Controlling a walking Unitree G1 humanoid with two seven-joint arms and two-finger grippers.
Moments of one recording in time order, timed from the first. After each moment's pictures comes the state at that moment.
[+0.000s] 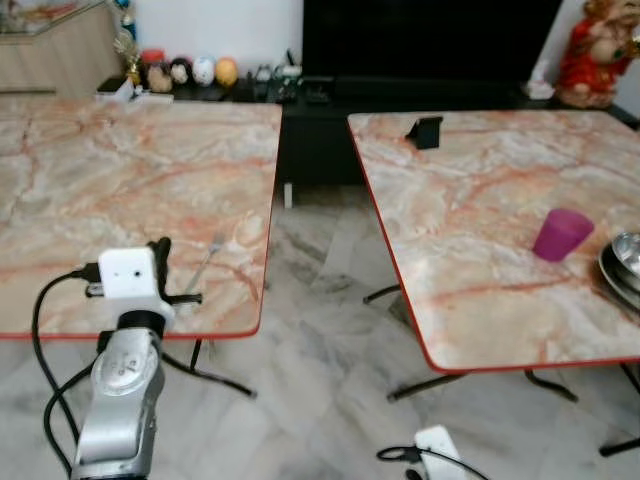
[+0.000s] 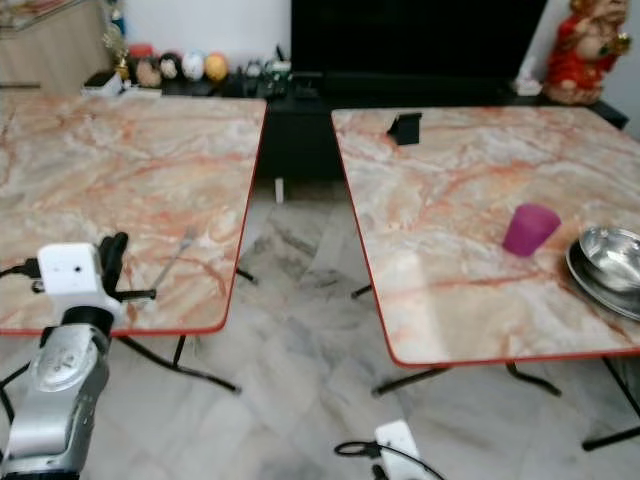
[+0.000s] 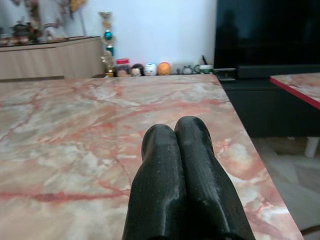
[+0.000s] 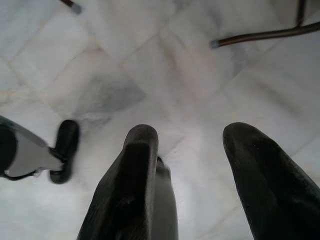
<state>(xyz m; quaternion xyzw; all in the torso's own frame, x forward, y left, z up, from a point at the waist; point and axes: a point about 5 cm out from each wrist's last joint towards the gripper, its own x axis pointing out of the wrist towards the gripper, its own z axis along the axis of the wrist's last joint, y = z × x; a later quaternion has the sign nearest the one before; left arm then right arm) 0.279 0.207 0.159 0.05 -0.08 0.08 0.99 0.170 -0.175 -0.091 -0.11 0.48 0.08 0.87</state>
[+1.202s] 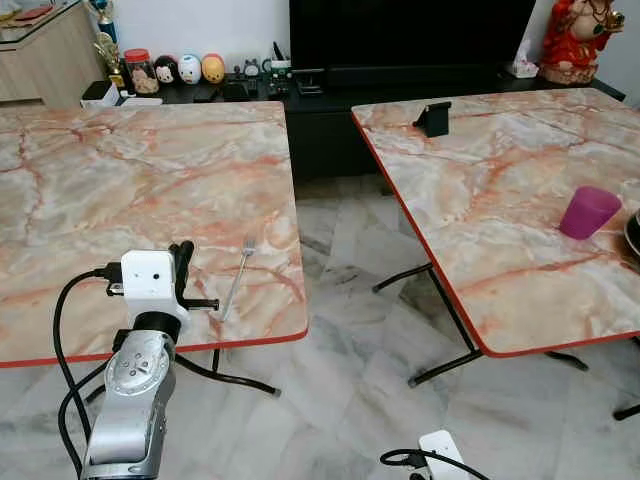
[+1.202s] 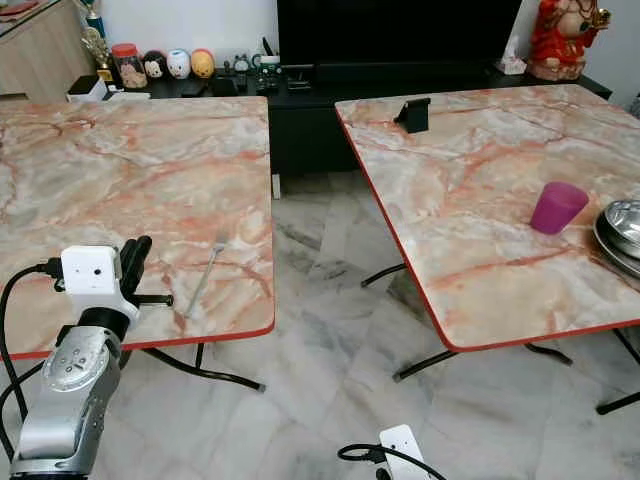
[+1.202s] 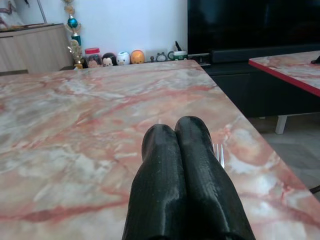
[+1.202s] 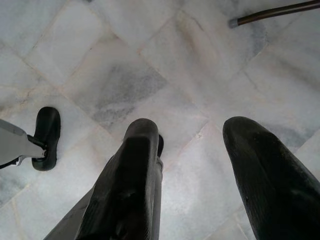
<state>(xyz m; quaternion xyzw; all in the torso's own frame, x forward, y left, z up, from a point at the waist) 0.279 0.195 0.152 0.05 -0.07 0.03 1.00 0.165 -0.183 -0.093 -0.11 0.48 0.08 0.86</state>
